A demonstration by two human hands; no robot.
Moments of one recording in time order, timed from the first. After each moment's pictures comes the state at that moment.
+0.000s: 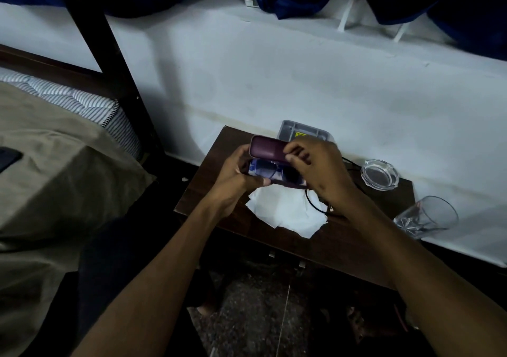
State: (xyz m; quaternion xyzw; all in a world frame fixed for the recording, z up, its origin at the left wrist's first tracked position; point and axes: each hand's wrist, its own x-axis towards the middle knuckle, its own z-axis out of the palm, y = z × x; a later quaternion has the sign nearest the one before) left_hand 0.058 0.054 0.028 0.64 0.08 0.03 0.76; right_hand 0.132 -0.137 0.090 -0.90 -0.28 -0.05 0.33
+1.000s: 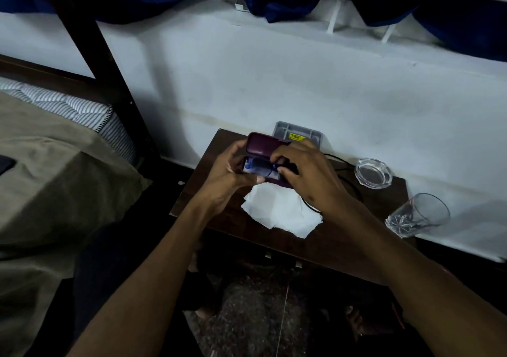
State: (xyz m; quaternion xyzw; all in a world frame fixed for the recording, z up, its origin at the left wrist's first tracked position) left_hand 0.058 0.061 0.040 0.65 0.04 0.03 0.76; right_hand 0.120 -0.144 0.084 -0.89 -0.38 -0.08 0.24
